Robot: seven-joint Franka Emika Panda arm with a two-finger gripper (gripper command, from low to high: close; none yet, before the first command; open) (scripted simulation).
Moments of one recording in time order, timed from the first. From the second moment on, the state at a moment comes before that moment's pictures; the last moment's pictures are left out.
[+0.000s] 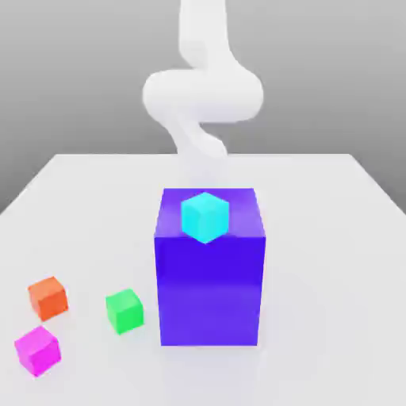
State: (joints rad) arm 0.01 -0.73 -0.04 -2.31 -0.02 2.33 0.71
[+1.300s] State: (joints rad) arm -0.26 0.47 -0.25 -2.39 0.37 2.82 -0.96
